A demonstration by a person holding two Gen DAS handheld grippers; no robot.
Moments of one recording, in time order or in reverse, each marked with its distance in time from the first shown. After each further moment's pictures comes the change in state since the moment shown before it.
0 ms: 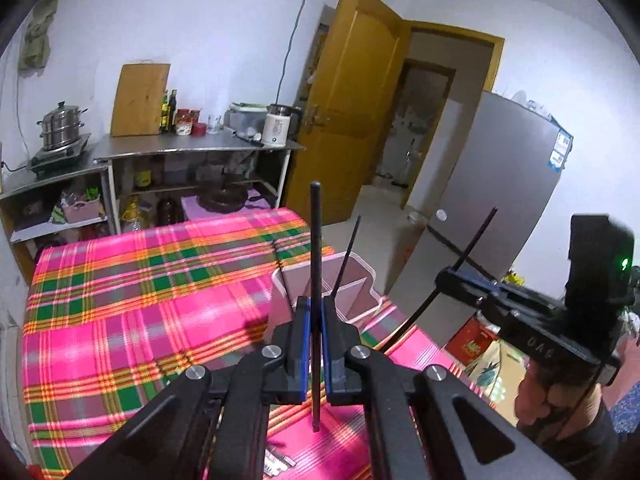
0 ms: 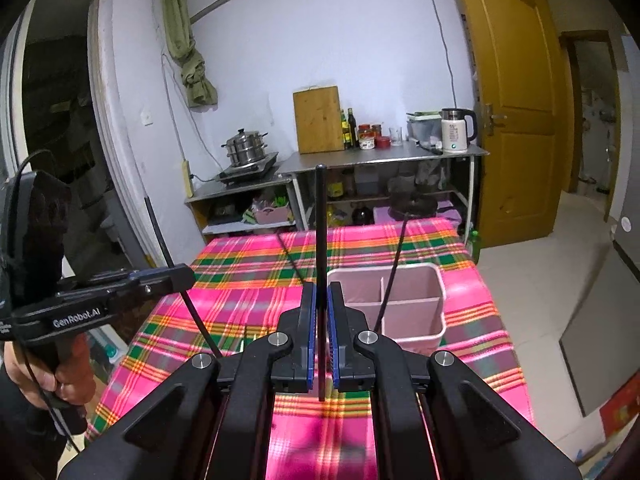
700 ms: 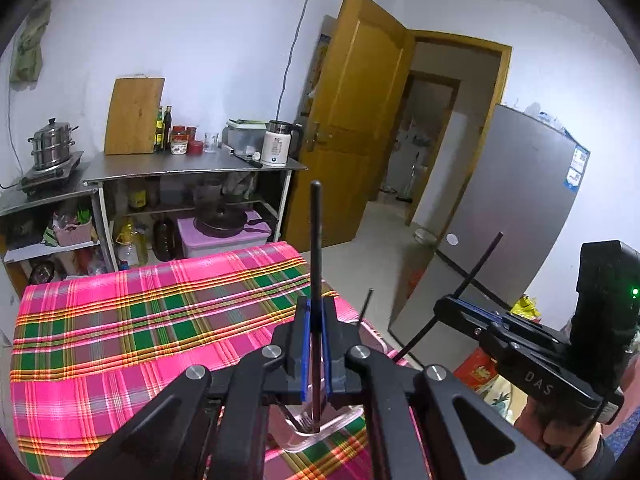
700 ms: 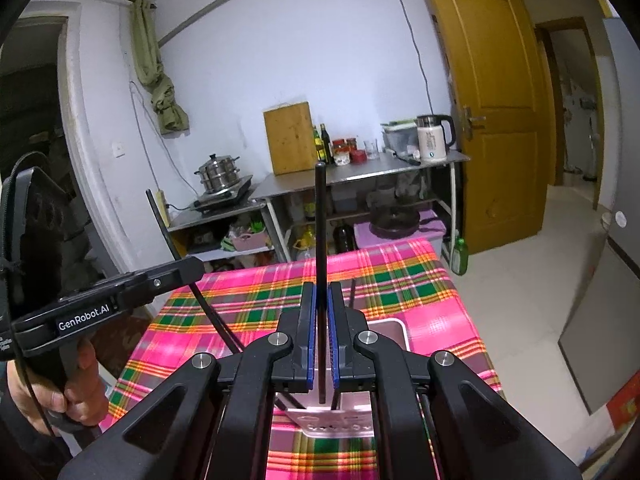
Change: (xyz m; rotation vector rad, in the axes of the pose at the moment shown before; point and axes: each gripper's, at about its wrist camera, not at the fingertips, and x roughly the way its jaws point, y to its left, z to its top) left arm 0.086 -0.003 0.062 0.011 -0.045 0.032; right arm 0.047 -0.048 0.044 0.086 -0.040 -0.046
